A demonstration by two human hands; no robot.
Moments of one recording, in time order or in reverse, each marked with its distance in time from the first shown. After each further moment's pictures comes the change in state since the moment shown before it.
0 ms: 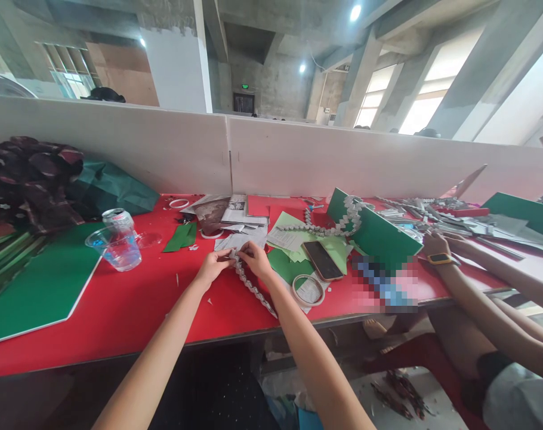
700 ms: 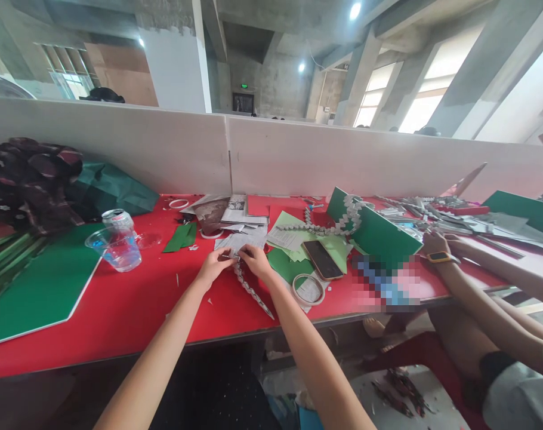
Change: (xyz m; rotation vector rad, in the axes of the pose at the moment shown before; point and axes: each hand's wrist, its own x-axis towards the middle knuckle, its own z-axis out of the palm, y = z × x) left_hand -0.003 0.007 0.006 0.079 0.018 0.044; right_hand 0.002 -0.002 -0.002 -0.161 -0.020 -0.014
